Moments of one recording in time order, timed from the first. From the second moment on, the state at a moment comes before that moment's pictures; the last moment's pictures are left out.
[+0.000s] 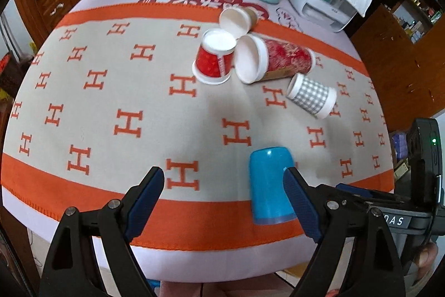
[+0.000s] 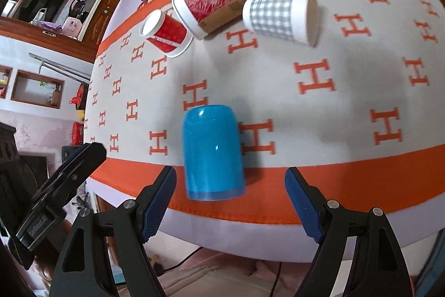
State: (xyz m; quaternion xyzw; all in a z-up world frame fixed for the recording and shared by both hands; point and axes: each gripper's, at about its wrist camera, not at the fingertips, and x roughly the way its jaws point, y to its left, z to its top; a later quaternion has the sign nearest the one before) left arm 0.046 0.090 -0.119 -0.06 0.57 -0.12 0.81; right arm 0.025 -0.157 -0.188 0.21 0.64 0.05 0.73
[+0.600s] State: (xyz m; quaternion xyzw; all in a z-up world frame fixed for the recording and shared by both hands) left arm 0.051 0.116 -0.187 -0.07 0.62 -0.11 0.77; right arm 0.064 -0.137 -0.247 0.20 0.70 0.07 0.68
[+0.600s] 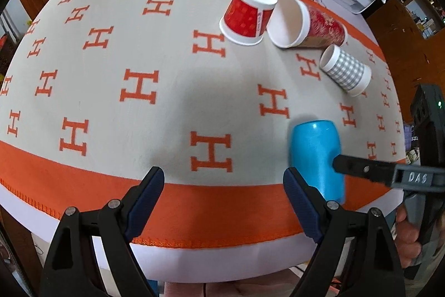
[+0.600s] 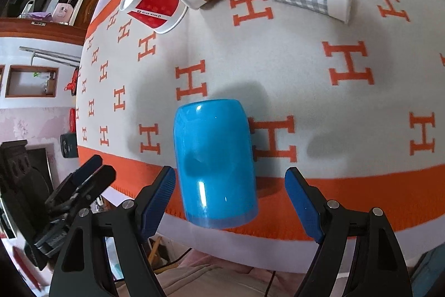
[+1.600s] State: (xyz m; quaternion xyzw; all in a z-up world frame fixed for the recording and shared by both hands) left arm 0.062 0.130 -0.214 -0.08 0.64 -0.09 0.76; right arm 0.118 -0.078 -0.312 0.22 0.73 0.18 0.62
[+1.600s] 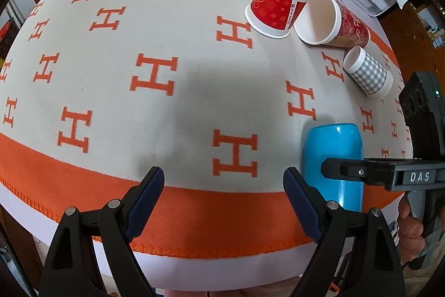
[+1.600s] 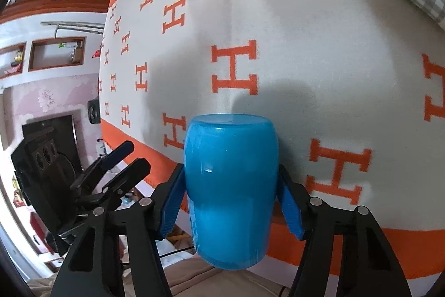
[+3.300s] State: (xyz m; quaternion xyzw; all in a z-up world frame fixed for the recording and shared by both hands) left arm 0.029 0.096 -0.193 0.01 0.46 -0.09 0.88; right arm -0.009 -0.061 -0.252 0.05 0.35 0.01 0.93
